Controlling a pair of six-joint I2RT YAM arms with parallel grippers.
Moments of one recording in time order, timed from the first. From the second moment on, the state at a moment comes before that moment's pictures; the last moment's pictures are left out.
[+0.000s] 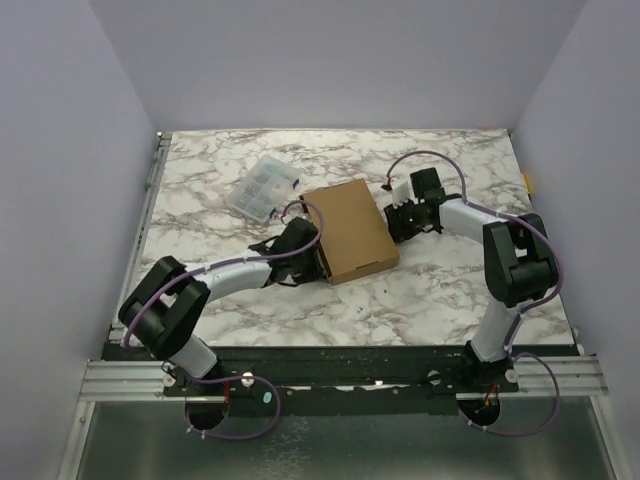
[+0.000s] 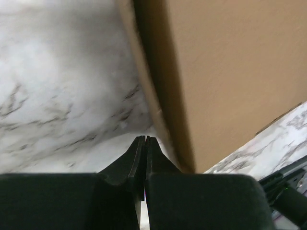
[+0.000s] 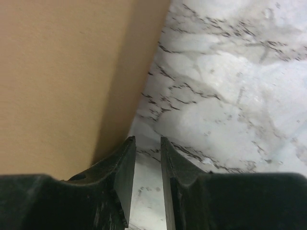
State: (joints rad) left arm -0.70 1.52 0.76 -0.14 0.08 -0.85; right arm 0.25 1.84 1.13 -0.33 -0.37 -0.27
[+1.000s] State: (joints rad) left arm -0.78 1.52 0.73 -0.16 0.02 -0.99; right arm 0.36 1.81 1.07 -0.23 -0.17 -0.23
